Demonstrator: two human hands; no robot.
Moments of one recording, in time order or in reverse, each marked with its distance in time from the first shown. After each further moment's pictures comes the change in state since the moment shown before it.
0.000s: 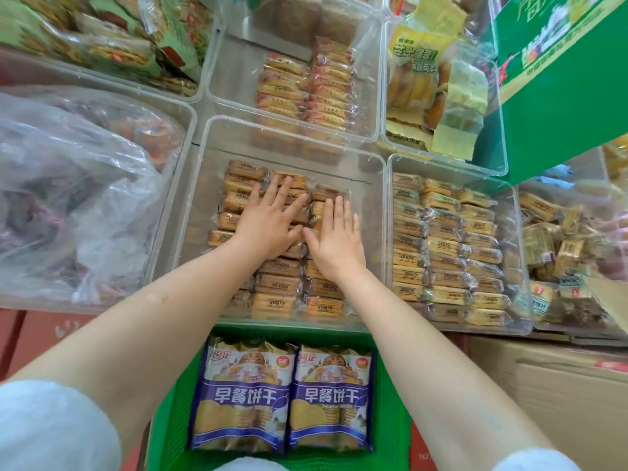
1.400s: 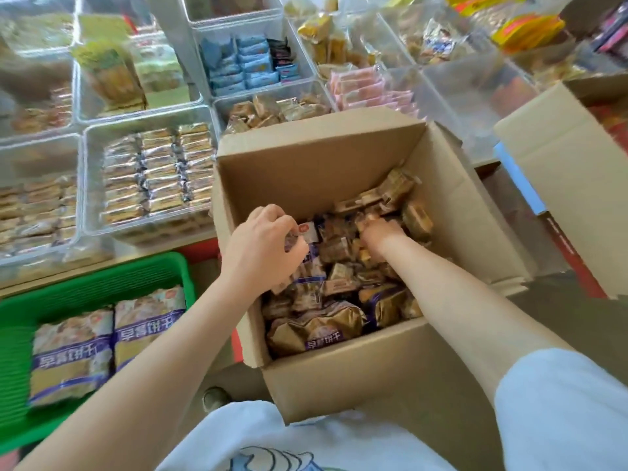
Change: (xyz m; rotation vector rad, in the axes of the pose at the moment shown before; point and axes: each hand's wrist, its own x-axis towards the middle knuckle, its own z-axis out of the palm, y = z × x) left_hand -0.196 0.613 -0.073 -0.219 0.362 0.235; right_hand -0.353 0.577 -0.011 -0.281 -0.348 0.182
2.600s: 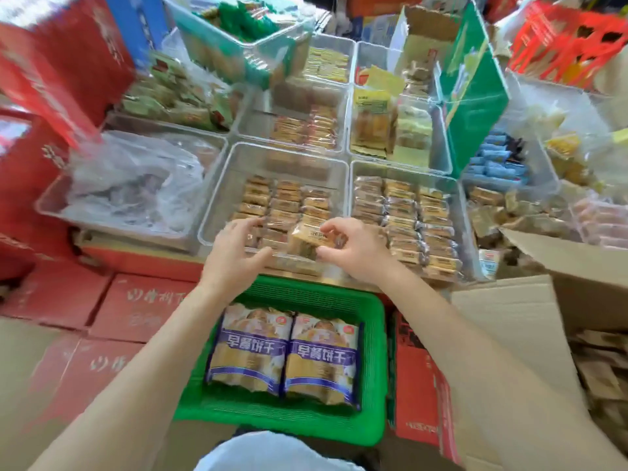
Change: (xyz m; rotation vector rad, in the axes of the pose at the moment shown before) left_hand -0.151 -0.454 -0.145 -0.432 0.260 -0.604; right_hand -0.037 -0.468 -0.262 0.711 0.431 -0.661
